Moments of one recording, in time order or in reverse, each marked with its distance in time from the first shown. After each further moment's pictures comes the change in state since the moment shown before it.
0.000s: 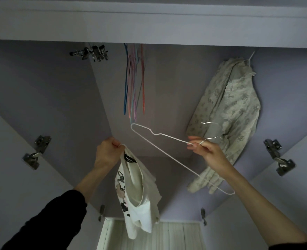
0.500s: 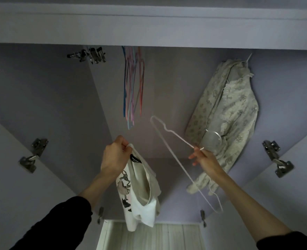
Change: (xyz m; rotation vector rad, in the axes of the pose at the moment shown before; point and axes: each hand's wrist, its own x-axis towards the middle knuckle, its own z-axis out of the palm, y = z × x) left_hand -0.013 0.014 0.015 0.122 0.029 0.259; right_hand 0.006 0.030 0.009 -0.143 0.203 0.276
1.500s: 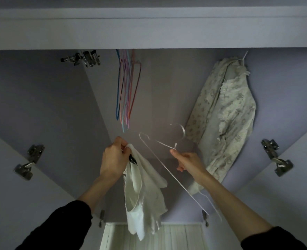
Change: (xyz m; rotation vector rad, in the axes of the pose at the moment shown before) left_hand 0.004 0.007 0.004 -0.003 0.033 0.035; right_hand -0.009 -0.020 0.038 0.170 -0.108 0.101
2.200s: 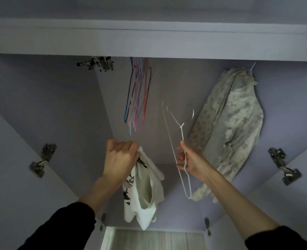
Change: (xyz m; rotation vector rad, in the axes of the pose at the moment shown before) left_hand -0.002 -0.012 -0.022 0.534 0.256 0.635; right_hand 0.005 -0.034 0.008 0.419 -0.197 0.243
